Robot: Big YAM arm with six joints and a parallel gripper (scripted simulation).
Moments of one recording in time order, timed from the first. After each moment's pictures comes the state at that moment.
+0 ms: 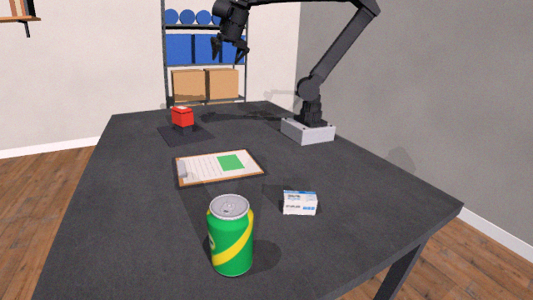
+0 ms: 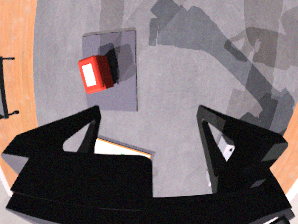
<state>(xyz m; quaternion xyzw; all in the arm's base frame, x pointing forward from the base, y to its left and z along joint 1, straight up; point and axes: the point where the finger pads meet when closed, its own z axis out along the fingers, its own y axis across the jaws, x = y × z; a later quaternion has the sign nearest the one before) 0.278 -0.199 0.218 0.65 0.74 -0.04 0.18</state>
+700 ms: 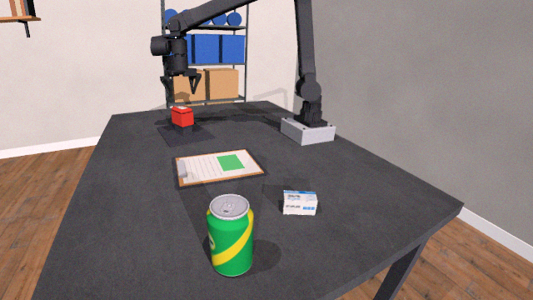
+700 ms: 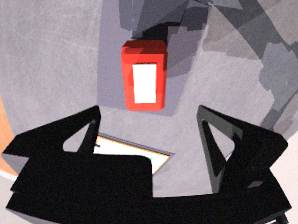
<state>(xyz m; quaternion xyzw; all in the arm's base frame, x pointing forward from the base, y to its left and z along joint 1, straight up) 0.446 -0.198 0.098 0.56 0.83 0.00 -0.01</state>
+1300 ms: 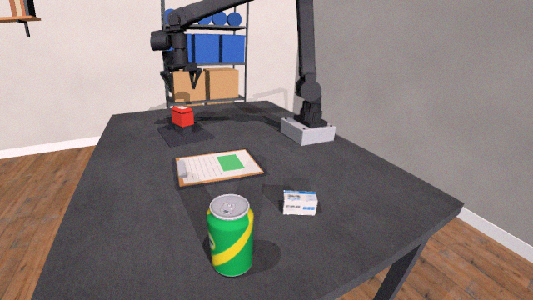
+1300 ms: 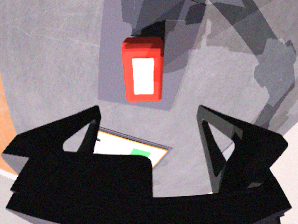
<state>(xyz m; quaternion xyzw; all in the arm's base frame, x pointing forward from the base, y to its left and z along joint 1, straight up) 0.444 -0.198 0.117 0.56 0.83 0.00 -0.01</state>
